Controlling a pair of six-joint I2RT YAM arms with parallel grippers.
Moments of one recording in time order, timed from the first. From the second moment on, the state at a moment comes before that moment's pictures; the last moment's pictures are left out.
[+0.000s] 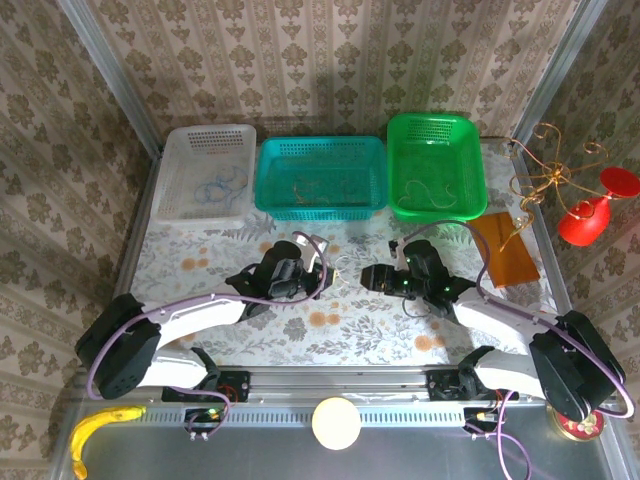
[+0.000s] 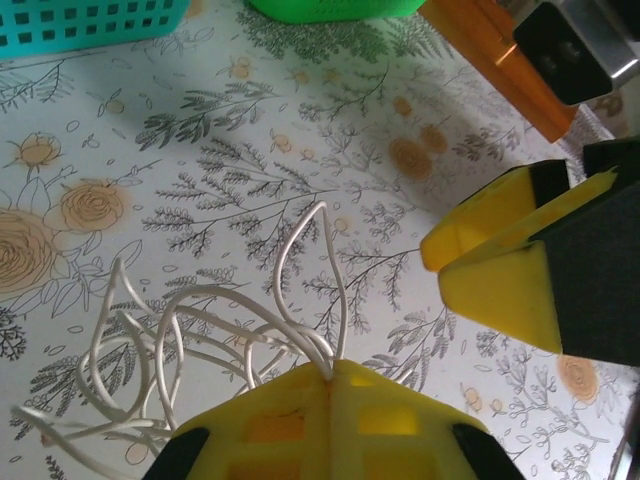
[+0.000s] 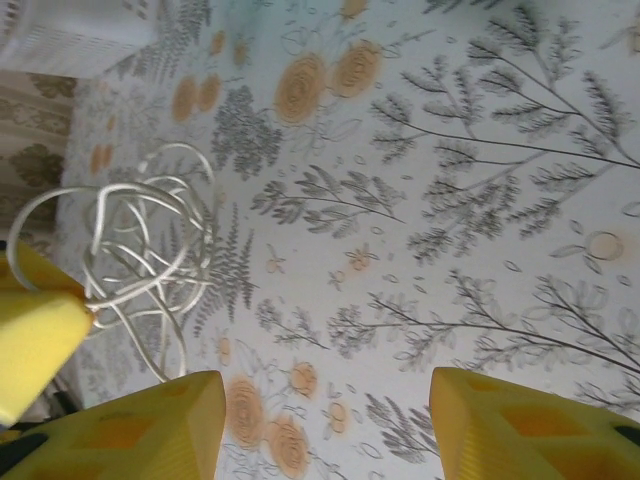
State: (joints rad) left arm -0.89 1.30 0.58 0.18 0.20 -0.42; right arm 0.53 1.19 0.45 0.08 -0.33 0.73
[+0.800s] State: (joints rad) left arm -0.88 1.32 0.52 0.35 0.27 -0.47; right arm 0.52 1.37 0.63 0.25 -0.46 0.80
